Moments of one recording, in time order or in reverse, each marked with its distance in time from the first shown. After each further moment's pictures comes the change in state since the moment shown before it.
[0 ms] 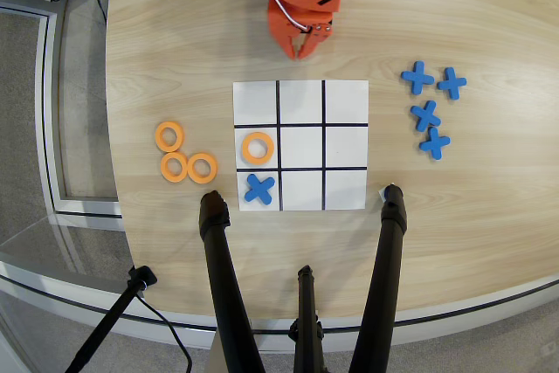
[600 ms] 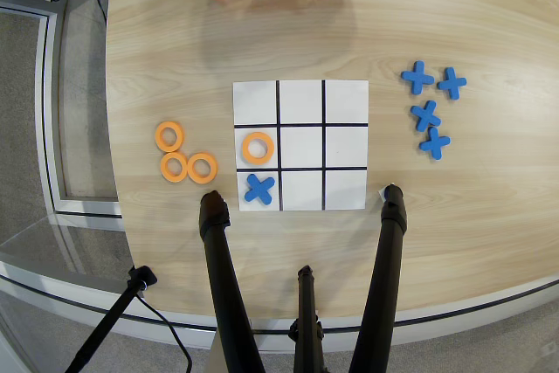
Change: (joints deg) arm 79.2 1.2 0.0 -0.1 0.1
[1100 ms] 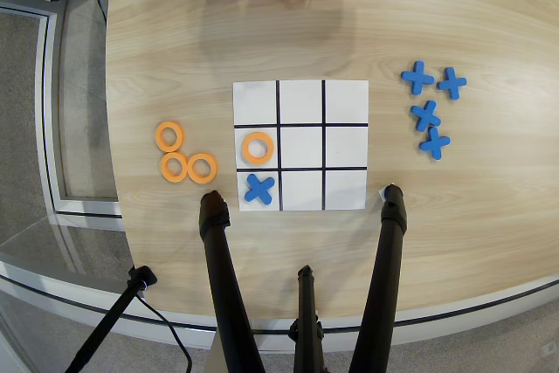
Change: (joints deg) arm 10.7 0.0 0.0 0.0 0.0
